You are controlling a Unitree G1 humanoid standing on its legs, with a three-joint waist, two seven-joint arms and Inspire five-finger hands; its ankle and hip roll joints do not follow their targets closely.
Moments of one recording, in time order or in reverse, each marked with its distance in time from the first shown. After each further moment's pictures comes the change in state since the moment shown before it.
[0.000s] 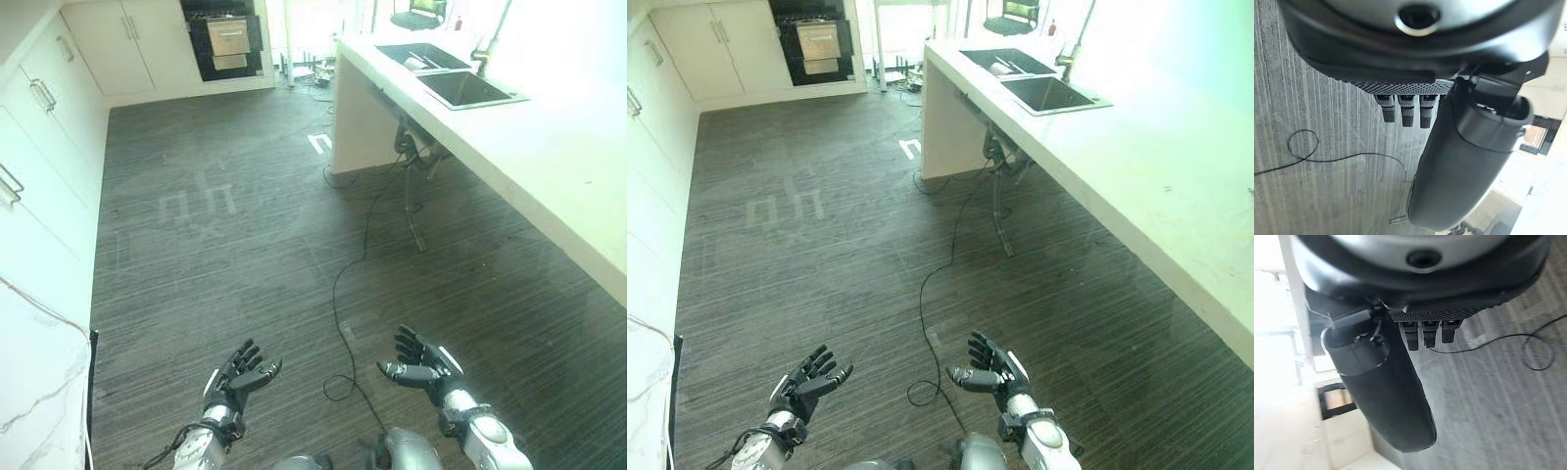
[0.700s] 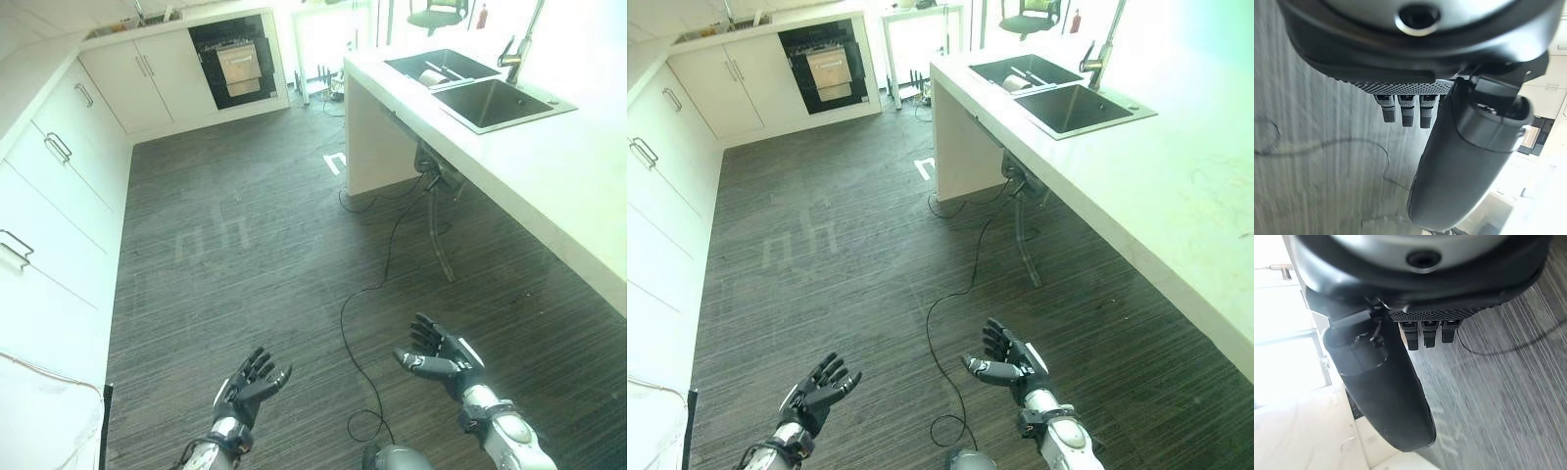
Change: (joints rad) left arm 0.048 -0.039 -0.016 -0.126 -0.048 0.015 -0.065; right arm -0.057 -0.082 -0.049 -0.070 0.058 -0.033 0.017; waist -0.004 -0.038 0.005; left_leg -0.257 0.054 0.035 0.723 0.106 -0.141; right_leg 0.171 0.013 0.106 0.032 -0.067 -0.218
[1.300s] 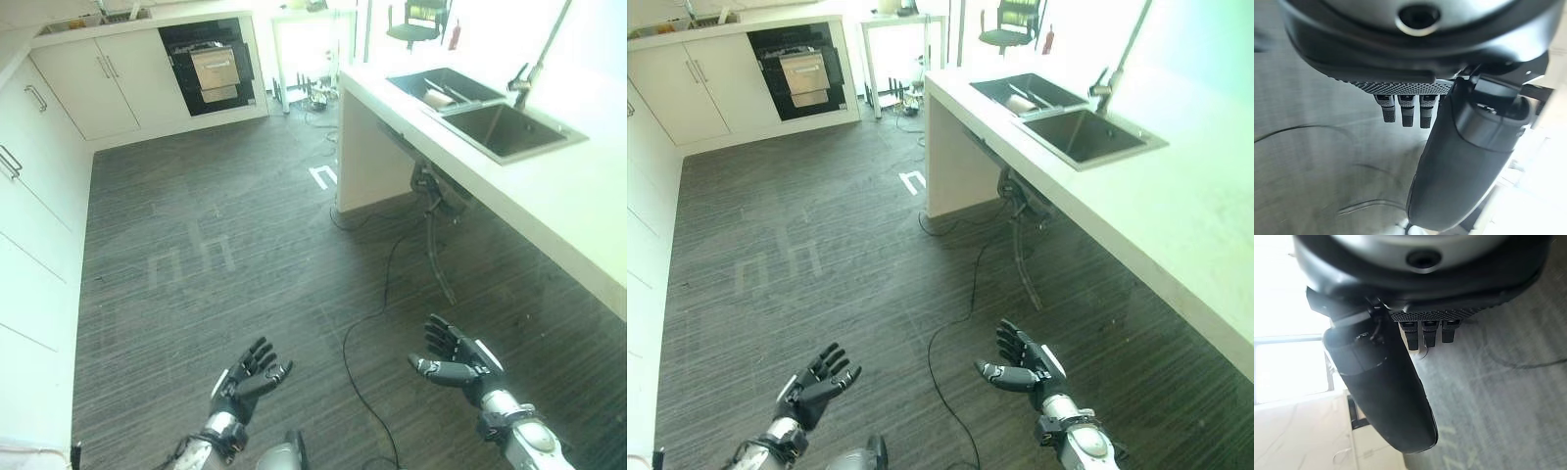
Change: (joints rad) left arm -0.061 0.092 -0.014 -0.012 0.003 -0.021 -0.042; right arm 0.057 0.001 -0.036 -0.079 -0.009 -0.017 0.030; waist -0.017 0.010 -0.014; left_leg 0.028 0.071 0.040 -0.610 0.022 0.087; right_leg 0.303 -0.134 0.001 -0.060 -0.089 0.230
